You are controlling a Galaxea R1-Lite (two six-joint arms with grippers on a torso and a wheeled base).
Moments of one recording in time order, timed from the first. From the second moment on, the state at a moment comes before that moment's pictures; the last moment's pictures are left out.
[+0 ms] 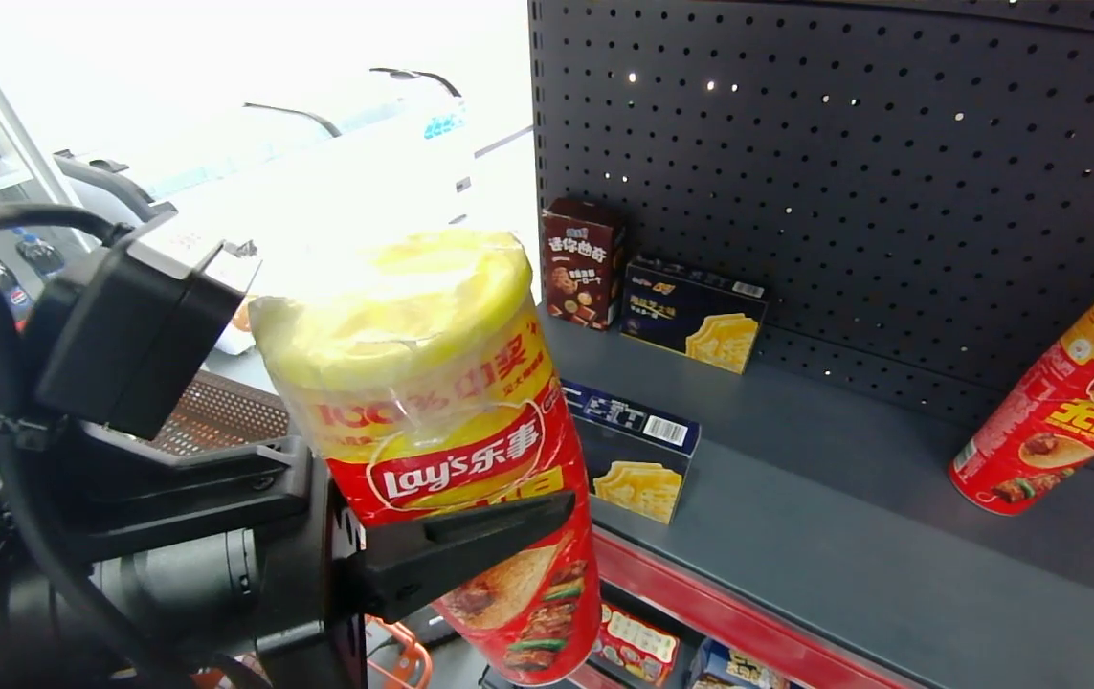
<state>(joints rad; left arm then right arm) -0.77 1.30 -0.64 -0.64 -0.40 -0.05 0.00 0.01 0.00 0.00 -0.01 -0.01</state>
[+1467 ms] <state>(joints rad) -0.76 1.34 -0.67 -0.65 -0.43 -0.05 0.00 0.01 0.00 0.00 -0.01 0.00</state>
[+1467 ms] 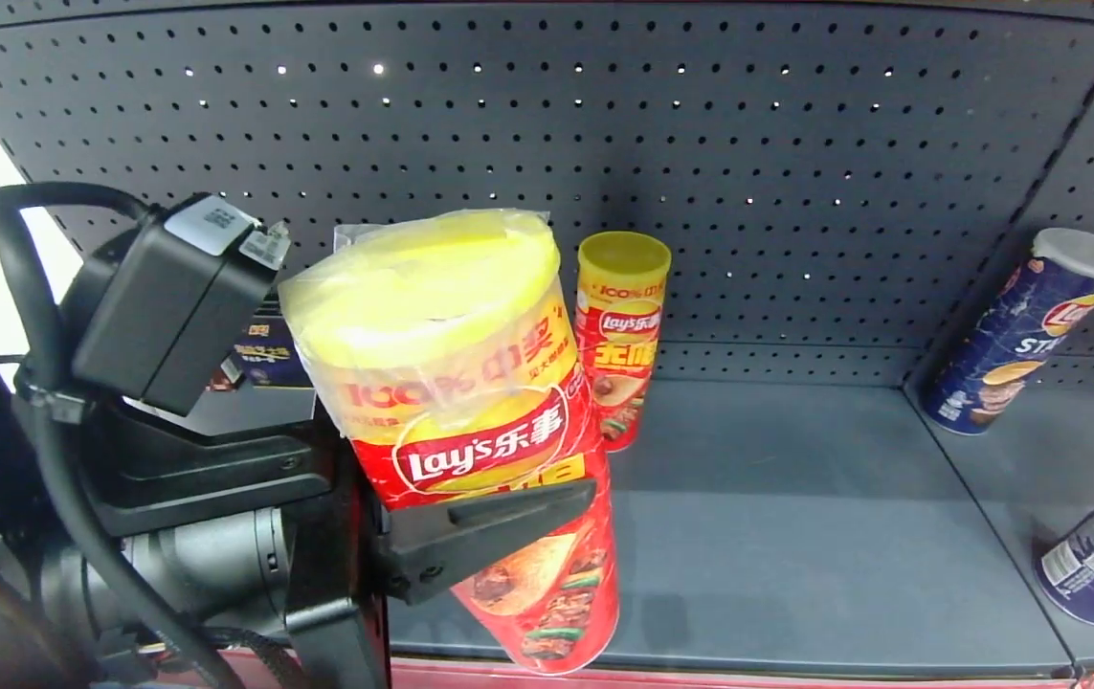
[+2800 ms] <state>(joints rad) -0.65 1.32 -0.61 -0.65 -0.43 -0.04 0.47 0.66 -0.46 0.00 0.25 -0.10</state>
